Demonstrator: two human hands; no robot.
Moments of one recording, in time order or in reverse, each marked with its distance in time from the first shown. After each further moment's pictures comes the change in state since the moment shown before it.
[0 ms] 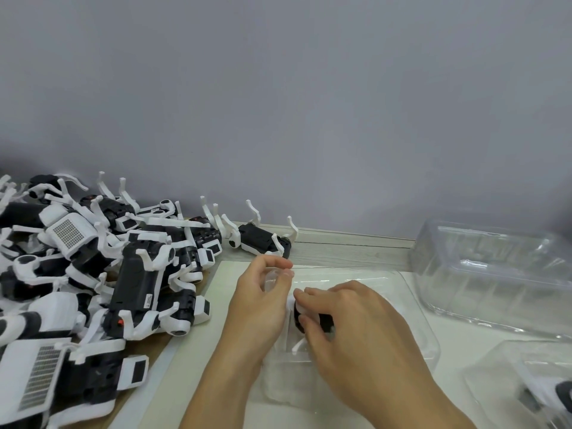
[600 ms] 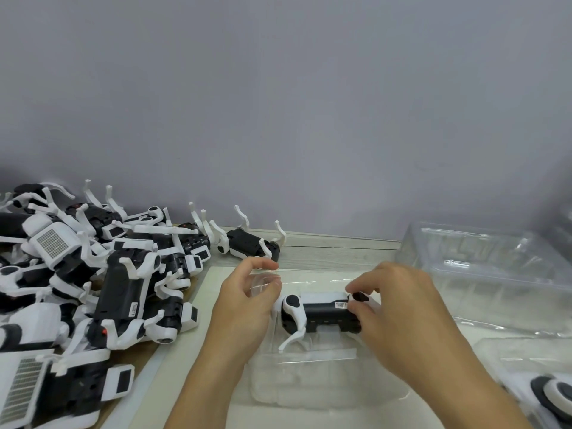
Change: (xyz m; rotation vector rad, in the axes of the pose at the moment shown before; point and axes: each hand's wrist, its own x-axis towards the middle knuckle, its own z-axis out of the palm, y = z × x) left_hand -0.001 0.004 -0.004 0.016 -0.030 -0.004; right_hand 0.004 0.051 -0.020 -0.029 0.121 0.242
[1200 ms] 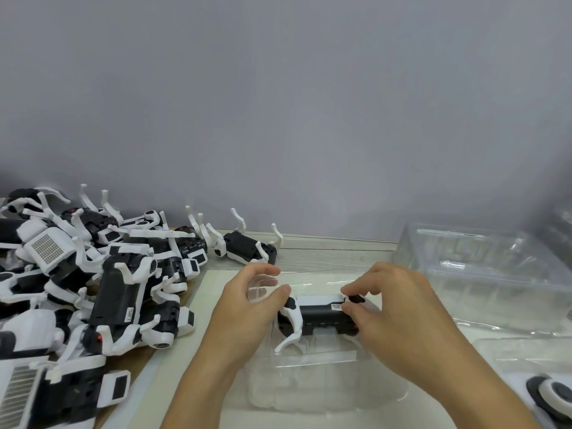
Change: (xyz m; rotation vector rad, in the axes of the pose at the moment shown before) left_hand -0.001 0.003 -0.002 0.121 -0.075 0.000; right_hand 0.003 0.013 0.004 0.118 -0.033 0.000
